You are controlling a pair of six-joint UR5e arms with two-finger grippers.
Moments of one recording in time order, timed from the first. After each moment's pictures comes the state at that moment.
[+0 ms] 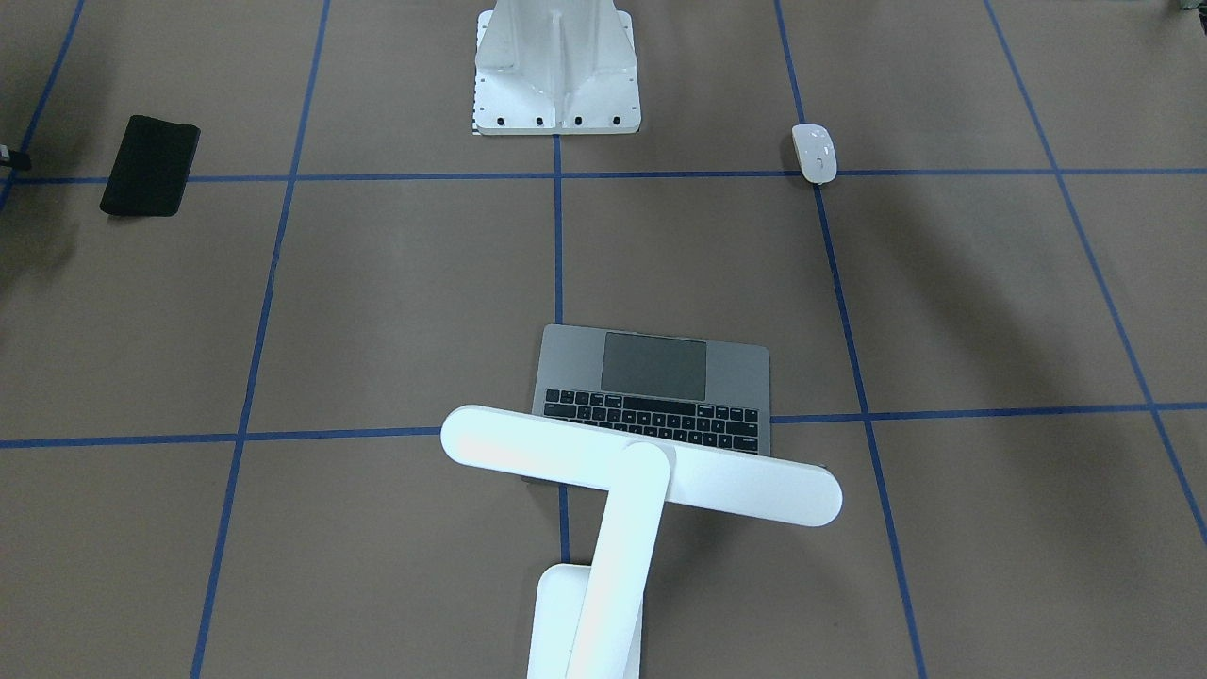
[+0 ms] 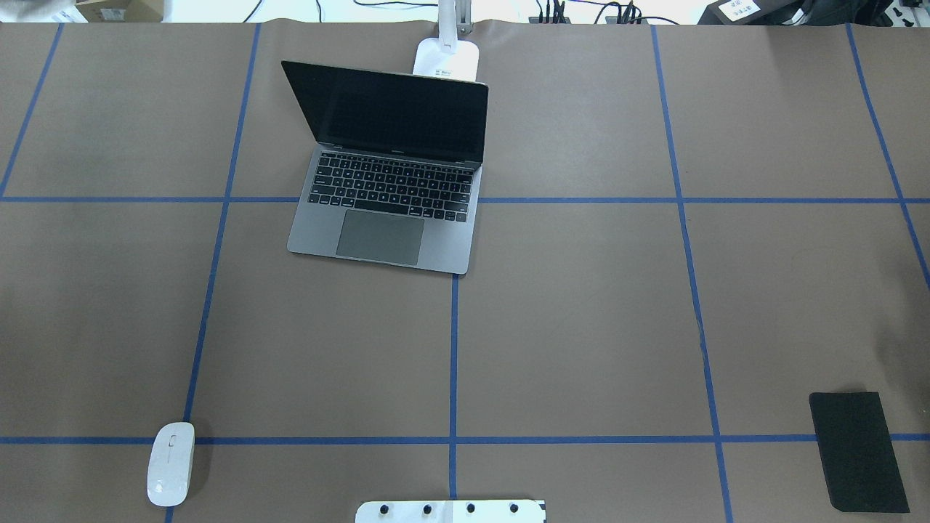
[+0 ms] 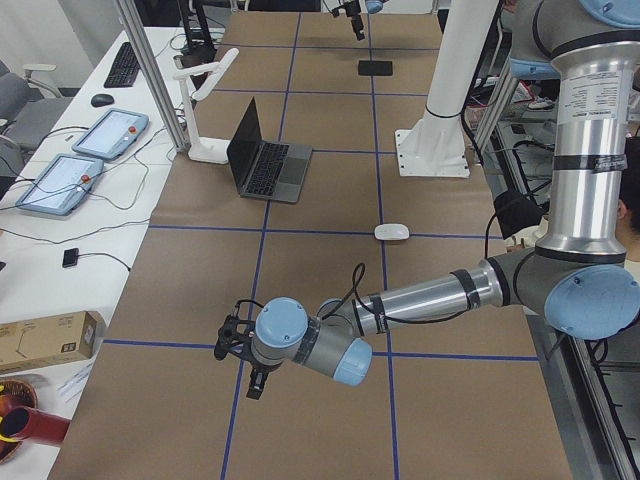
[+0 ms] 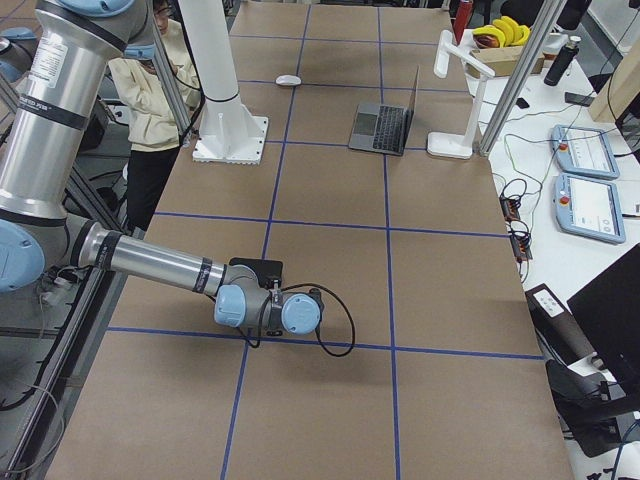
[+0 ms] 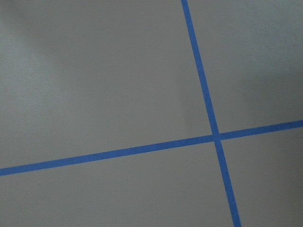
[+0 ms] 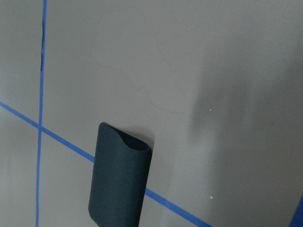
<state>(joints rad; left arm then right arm) -1.58 -1.55 -1.29 -2.27 -2.36 -0.11 1.23 -1.92 1.59 -1.44 2.82 -0.16</state>
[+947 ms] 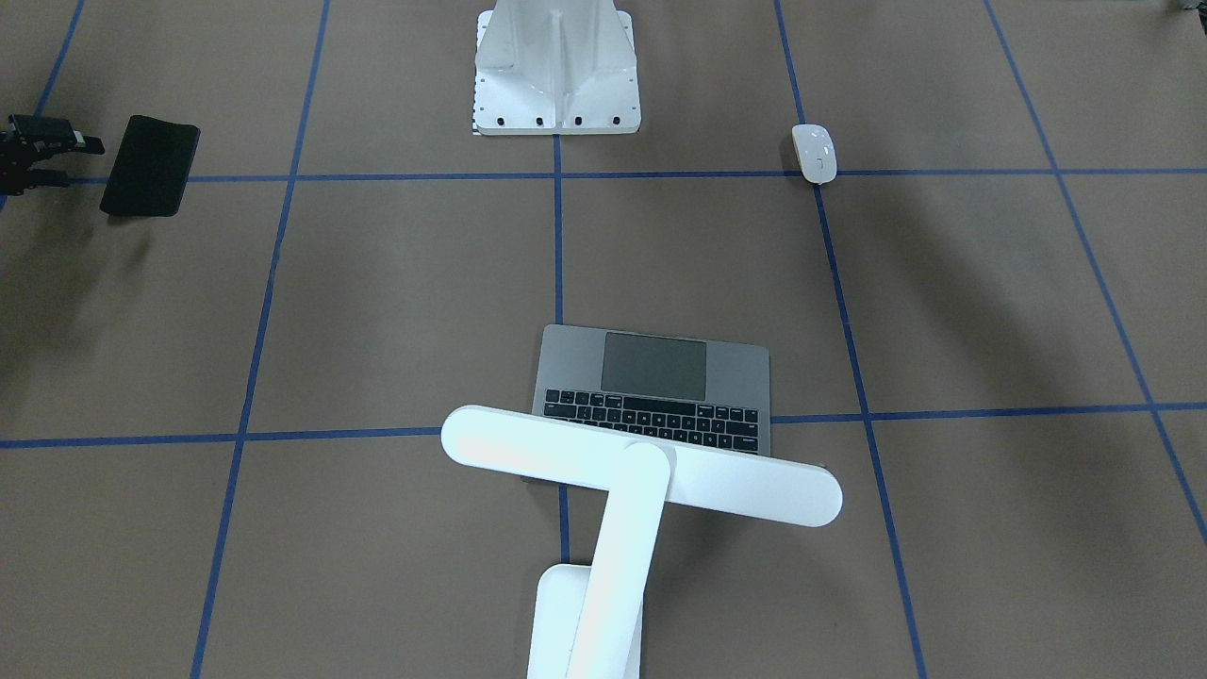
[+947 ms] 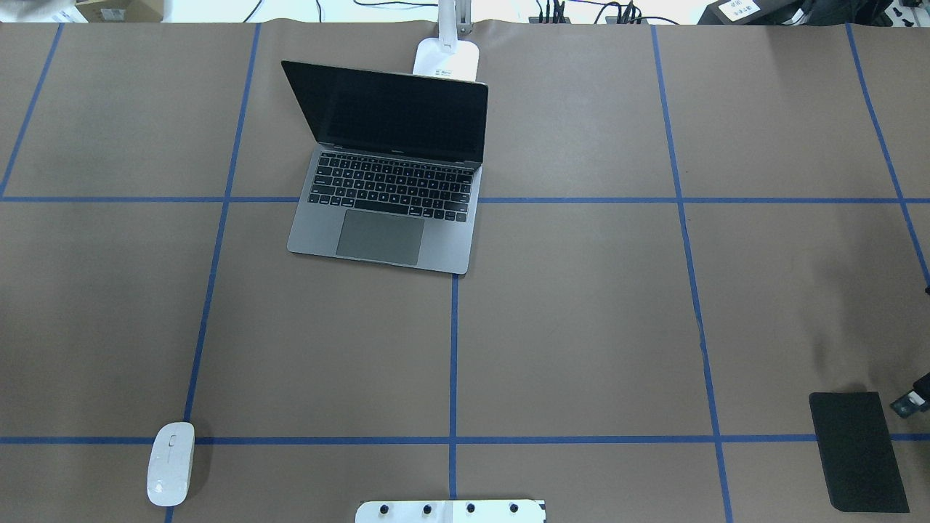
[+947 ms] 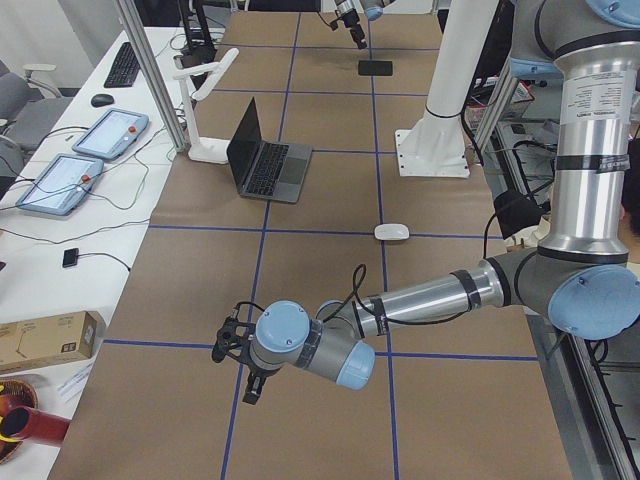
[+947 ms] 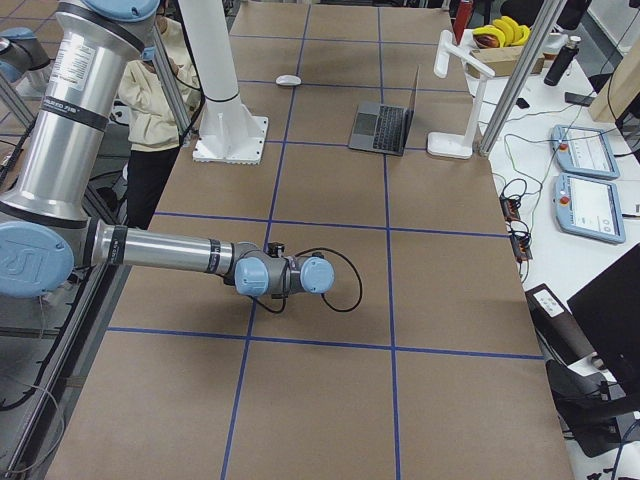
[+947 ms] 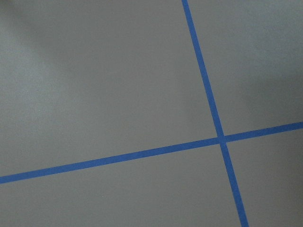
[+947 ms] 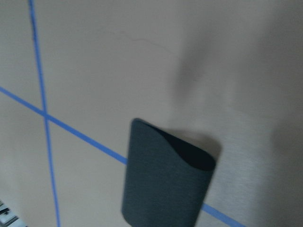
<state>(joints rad) -1.61 -1.55 -1.29 -2.26 -2.36 -0.05 1.05 -1.91 1.70 -1.44 2.92 -0.09</state>
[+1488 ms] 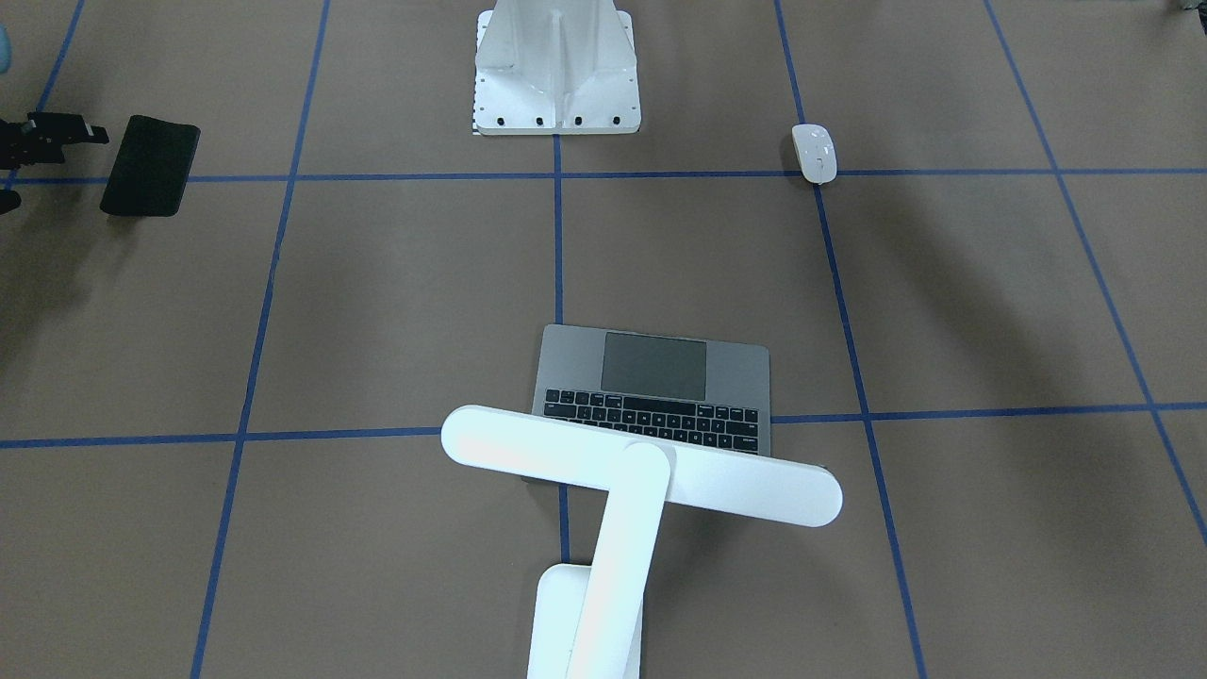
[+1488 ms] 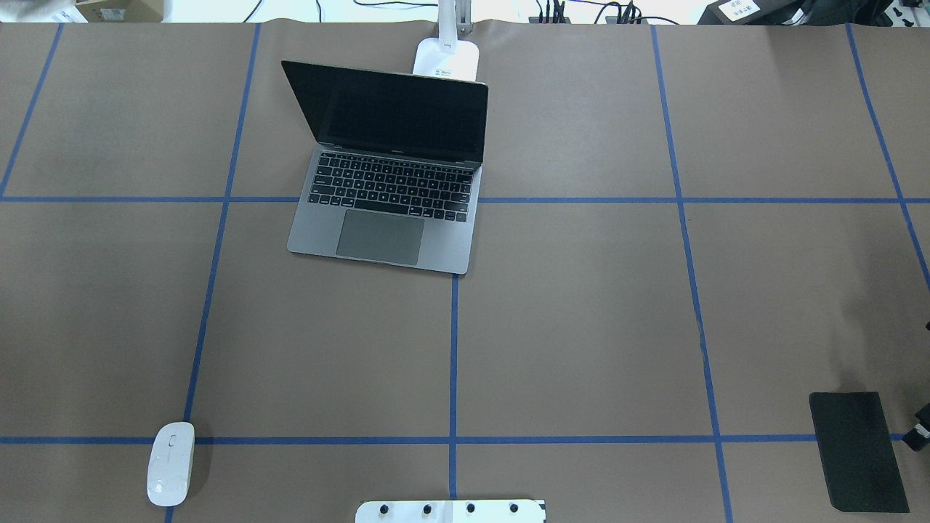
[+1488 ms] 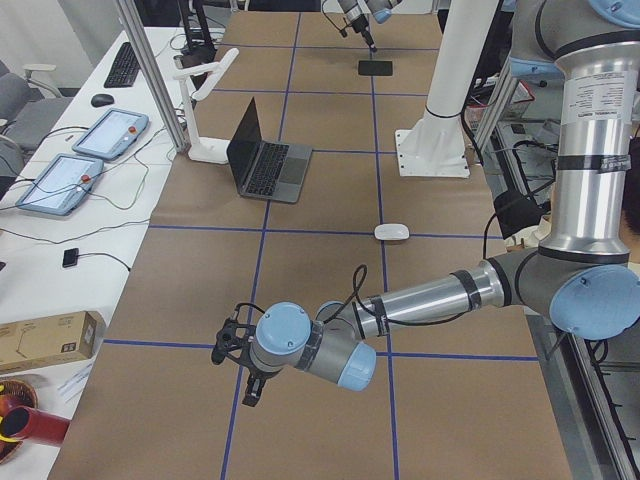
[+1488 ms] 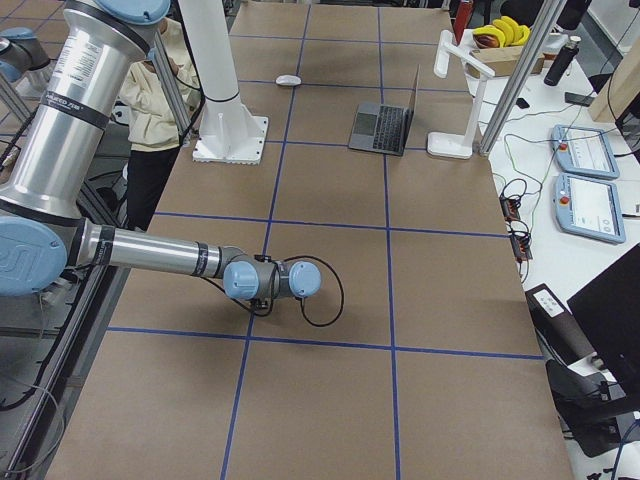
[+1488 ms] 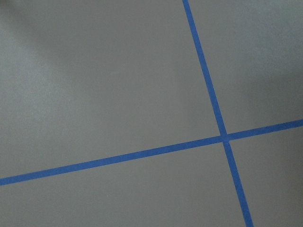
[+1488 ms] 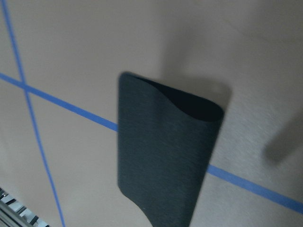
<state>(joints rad) -1.62 -1.55 -1.29 -2.26 -2.36 -0.05 0.98 -1.96 1.70 -1.44 2.80 0.11</state>
